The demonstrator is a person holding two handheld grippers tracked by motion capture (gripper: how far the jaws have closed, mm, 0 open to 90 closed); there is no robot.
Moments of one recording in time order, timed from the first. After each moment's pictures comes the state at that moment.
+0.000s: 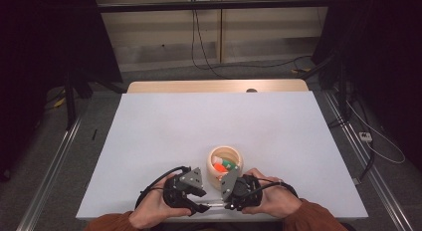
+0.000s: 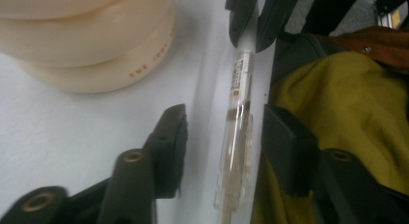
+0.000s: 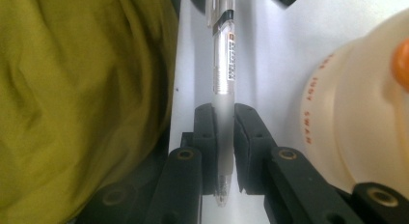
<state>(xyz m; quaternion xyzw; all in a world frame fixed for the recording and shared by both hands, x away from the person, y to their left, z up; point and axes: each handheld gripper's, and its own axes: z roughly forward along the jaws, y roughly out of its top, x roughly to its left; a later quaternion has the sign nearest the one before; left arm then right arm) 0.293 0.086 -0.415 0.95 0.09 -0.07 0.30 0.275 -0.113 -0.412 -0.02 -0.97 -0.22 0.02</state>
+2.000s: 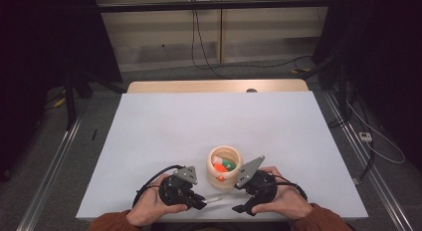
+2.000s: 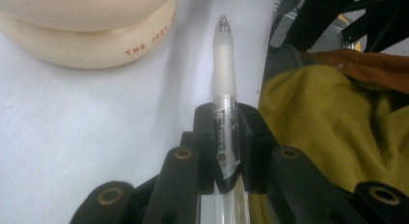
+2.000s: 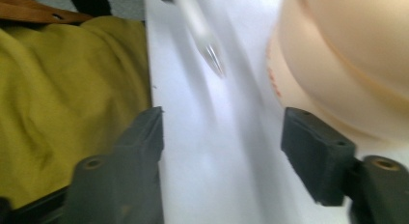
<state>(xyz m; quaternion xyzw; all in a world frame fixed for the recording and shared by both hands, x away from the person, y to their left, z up) 0.302 0.105 -0.424 0.93 0.13 -0.13 0.32 0.282 -0.159 -0.423 -0.15 -0.94 -0.30 0.03</state>
